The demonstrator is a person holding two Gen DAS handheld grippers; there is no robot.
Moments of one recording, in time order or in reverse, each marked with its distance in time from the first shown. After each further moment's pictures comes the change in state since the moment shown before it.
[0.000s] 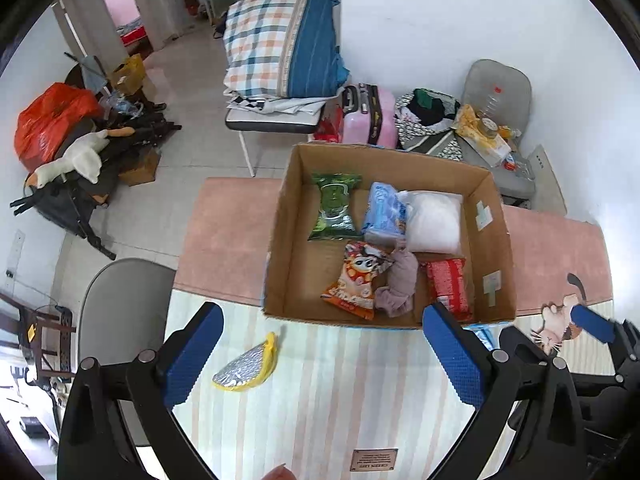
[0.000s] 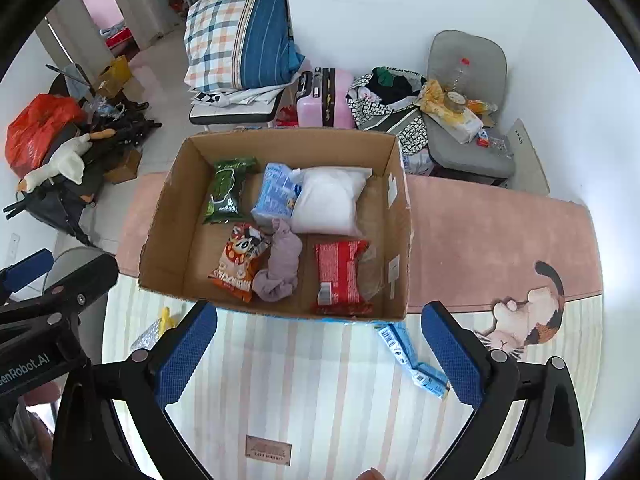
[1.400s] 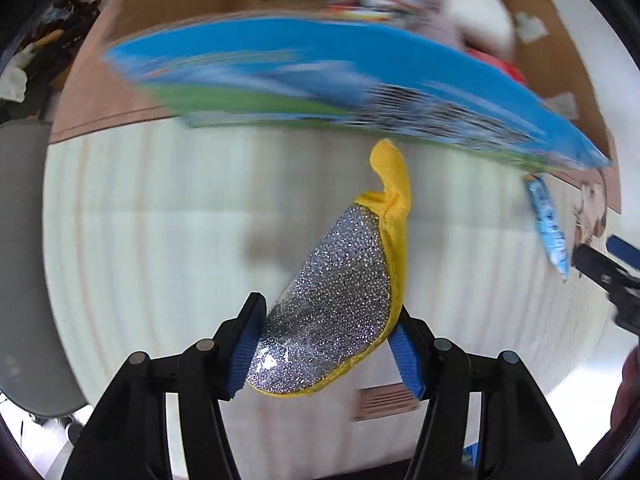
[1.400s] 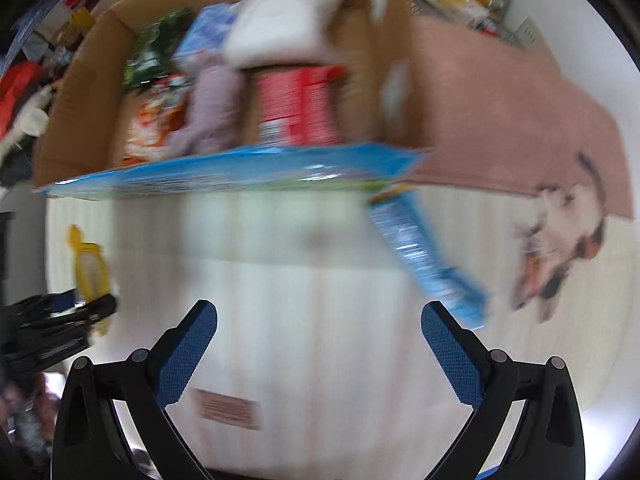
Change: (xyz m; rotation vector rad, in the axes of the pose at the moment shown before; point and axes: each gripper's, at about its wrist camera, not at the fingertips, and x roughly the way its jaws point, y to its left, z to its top) left arm 0.170 -0.042 -0.130 0.053 0.486 -0.163; right arm 0.155 -0.056 -0.088 -0.005 0.338 -0.076
